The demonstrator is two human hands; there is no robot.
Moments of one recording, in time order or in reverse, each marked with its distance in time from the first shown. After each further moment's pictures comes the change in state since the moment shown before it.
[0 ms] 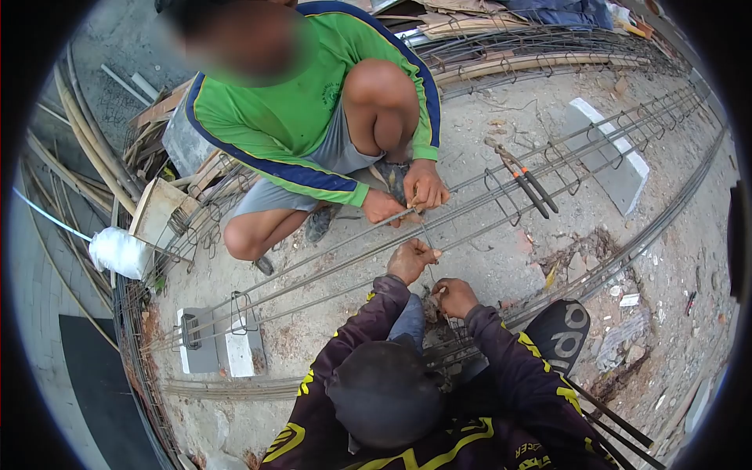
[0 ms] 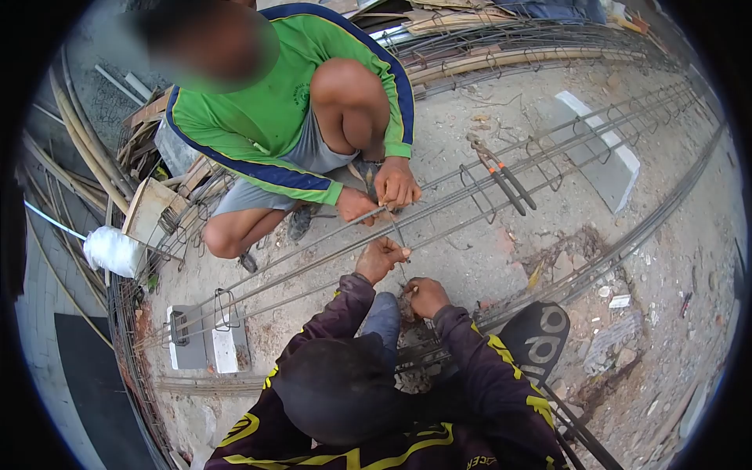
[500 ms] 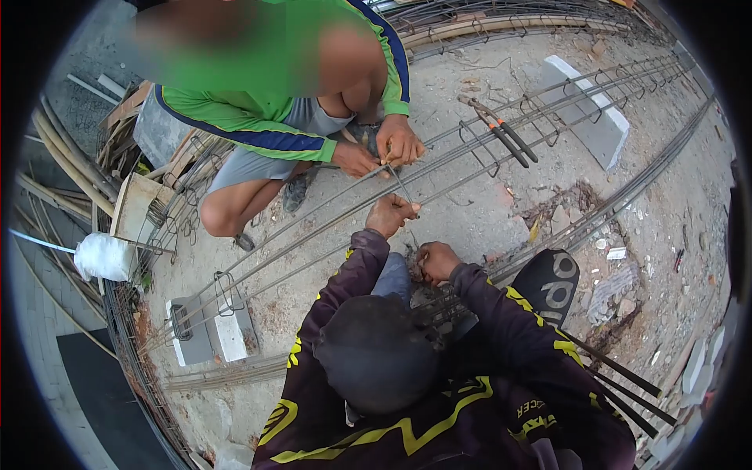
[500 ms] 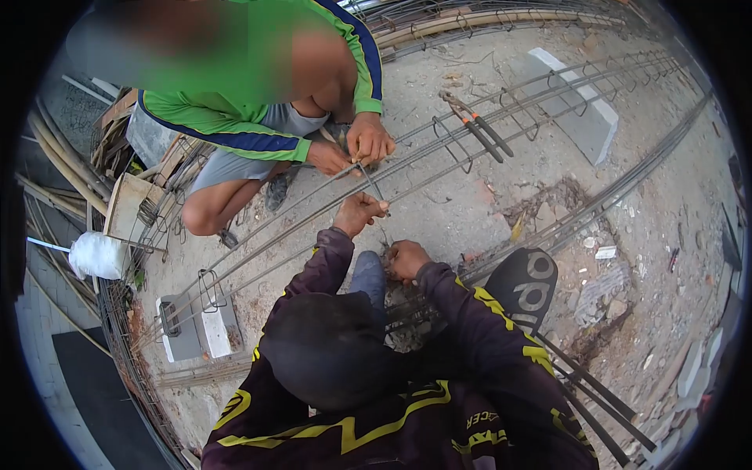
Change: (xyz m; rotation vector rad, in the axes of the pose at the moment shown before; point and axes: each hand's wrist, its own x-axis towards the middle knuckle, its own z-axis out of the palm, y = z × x) left_hand 0.002 0.001 -0.001 -0.123 -0.089 -0.032; right_hand -0.019 0.000 0.011 0.157 -0.183 0.235
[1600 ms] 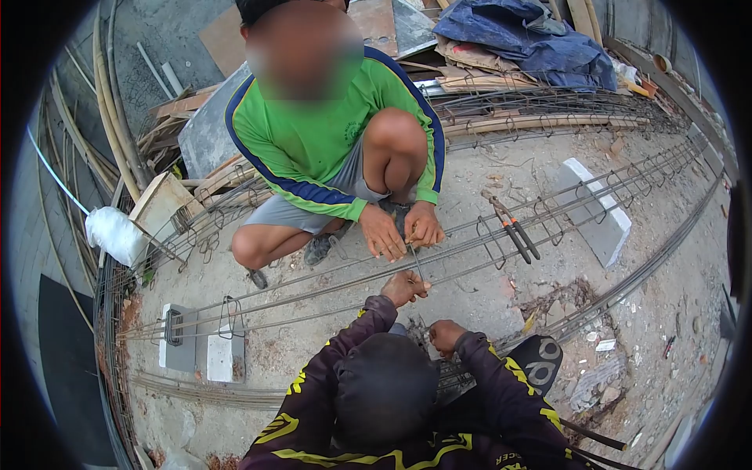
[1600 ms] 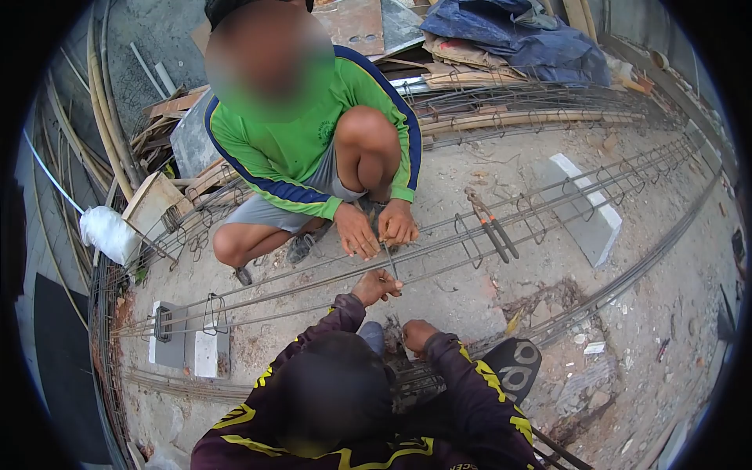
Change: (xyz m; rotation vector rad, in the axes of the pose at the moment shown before) left_hand -0.002 0.005 -0.004 -0.038 -0.078 -0.026; right_hand -0.016 -0.024 -0.035 -0.439 -0.233 0.051
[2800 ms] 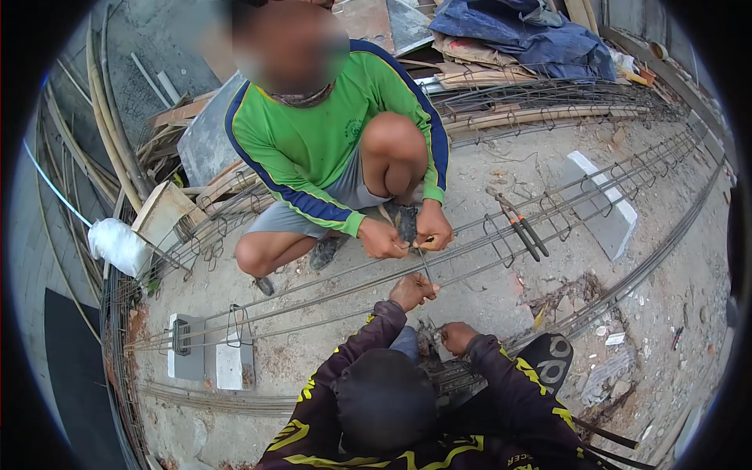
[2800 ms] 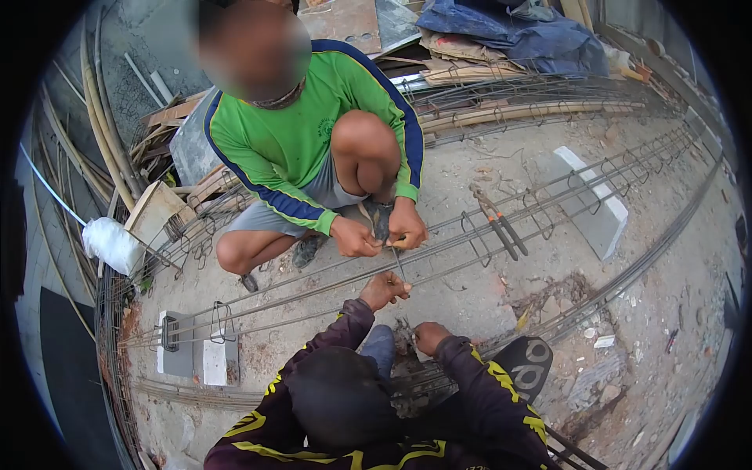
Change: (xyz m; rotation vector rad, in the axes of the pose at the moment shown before) left_hand -0.001 -0.006 0.003 0.020 0.044 0.020; right_hand 0.006 0.011 0.008 -0.179 0.160 -0.083
